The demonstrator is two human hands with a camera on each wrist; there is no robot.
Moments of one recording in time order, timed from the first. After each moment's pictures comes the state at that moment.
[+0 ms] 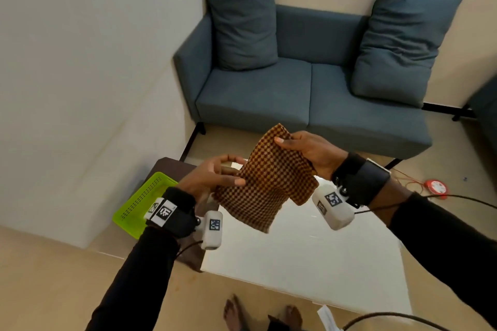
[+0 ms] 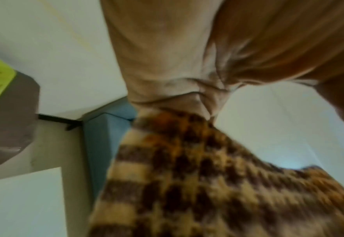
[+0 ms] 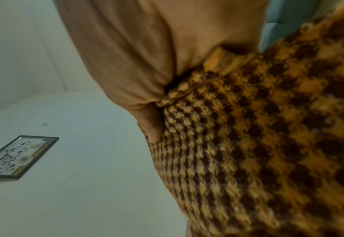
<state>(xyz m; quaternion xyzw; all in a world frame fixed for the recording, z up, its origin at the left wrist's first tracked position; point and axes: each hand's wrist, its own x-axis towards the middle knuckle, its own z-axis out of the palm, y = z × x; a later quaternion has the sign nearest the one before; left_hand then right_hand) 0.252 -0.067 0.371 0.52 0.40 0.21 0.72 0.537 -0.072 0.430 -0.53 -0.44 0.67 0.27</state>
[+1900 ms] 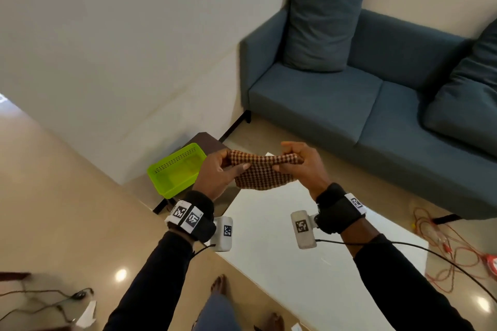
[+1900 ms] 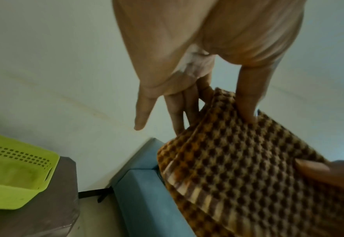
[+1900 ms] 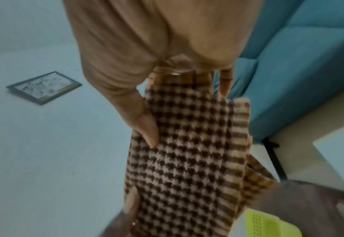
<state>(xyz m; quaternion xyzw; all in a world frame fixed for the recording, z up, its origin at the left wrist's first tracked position) 0.276 -0.119 0.337 0.49 0.65 0.43 0.40 0.511 -0.050 0.345 -0.50 -0.60 0.54 0.31</state>
